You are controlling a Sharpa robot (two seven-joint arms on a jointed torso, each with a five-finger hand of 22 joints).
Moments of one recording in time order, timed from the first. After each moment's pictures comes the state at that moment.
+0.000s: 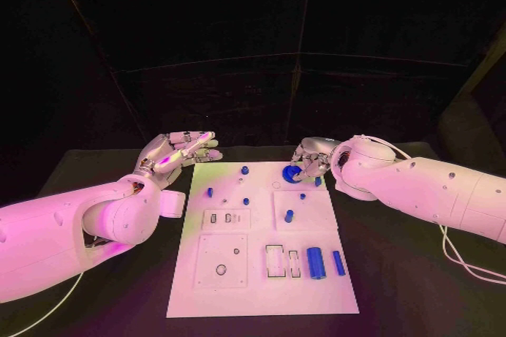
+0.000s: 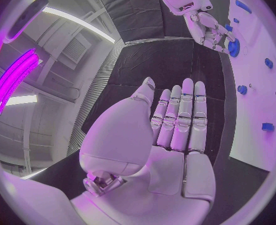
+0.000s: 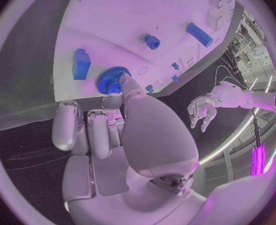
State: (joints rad) left arm 1.35 -0.91 -0.17 1.61 0.15 -0.32 0.58; left_hand 1.42 0.01 0.01 0.14 0.07 0.99 0.22 0.12 0.07 1.07 0.16 0.14 0.07 1.09 0.12 0.24 0.16 0.17 0.90 0.23 0.29 0.12; right arm 1.31 -0.66 -0.02 1.26 -1.43 -0.11 -0.24; right_hand 1.47 -0.03 -0.01 0.13 0.29 0.86 0.16 0.18 0.08 1.23 0.07 1.04 0.88 1.47 -0.01 1.46 1.29 0.08 1.32 0.11 1.45 1.22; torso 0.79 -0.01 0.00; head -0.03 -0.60
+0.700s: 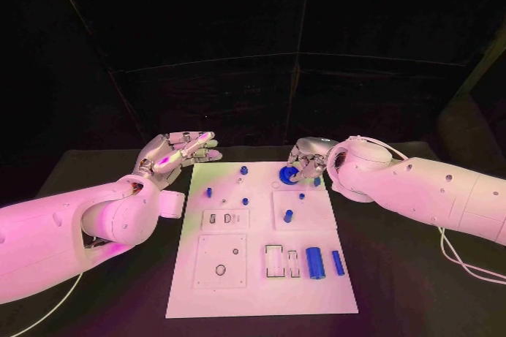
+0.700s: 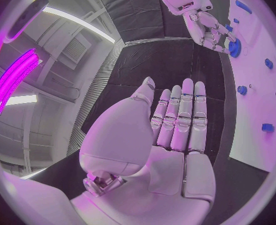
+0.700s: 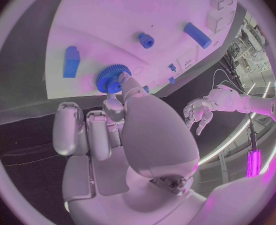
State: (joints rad) left arm 1.35 -0.91 -0.17 1.61 0.15 -0.32 0.58; left_hand 1.42 0.01 0.01 0.14 0.07 0.99 0.22 0.12 0.07 1.07 0.16 0.13 0.07 1.09 0.12 0.23 0.16 0.17 0.90 0.23 0.29 0.12; right arm 1.31 -0.66 -0.02 1.29 -1.47 -0.12 -0.24; right_hand 1.49 -0.02 0.06 0.12 0.27 0.95 0.15 0.20 0.07 1.29 0.05 1.16 1.02 1.47 -0.01 1.48 1.31 0.08 1.36 0.10 1.47 1.27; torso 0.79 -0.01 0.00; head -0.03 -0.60
